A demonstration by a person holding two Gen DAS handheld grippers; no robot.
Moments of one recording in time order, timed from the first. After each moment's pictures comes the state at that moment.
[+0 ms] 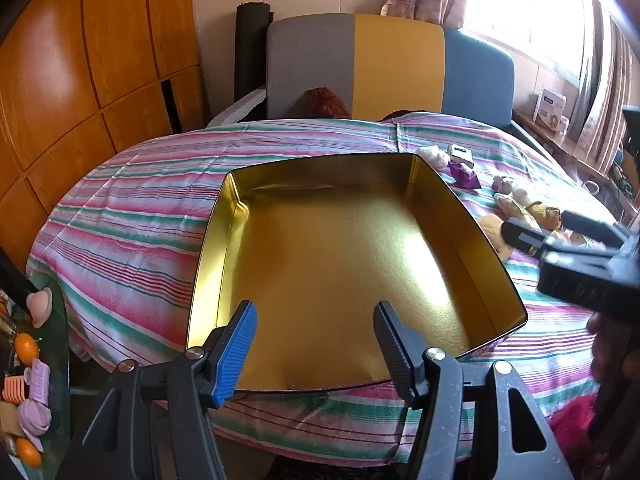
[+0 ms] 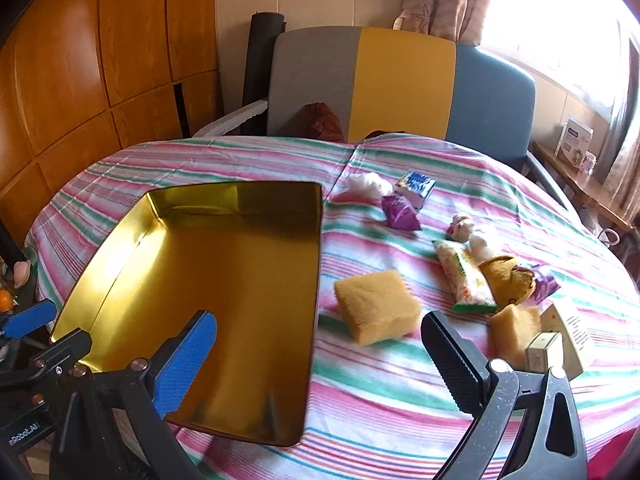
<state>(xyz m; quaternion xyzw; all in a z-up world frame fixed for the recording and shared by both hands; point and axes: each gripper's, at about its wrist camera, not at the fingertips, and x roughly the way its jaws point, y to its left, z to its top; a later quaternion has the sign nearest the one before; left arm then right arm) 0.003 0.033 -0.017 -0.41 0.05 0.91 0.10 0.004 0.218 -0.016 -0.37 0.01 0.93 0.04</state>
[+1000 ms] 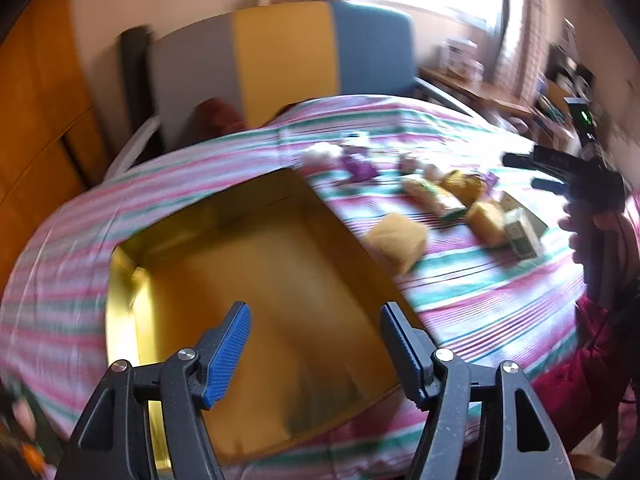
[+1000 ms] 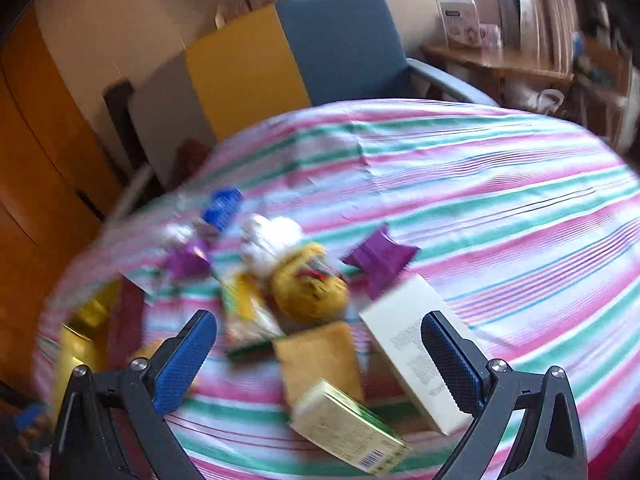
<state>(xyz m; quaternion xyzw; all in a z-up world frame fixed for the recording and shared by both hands) -0.024 0.132 0.010 -0.41 0.16 0.86 0.28 0.011 0.479 -0.031 -0.36 0.24 0.89 0.14</state>
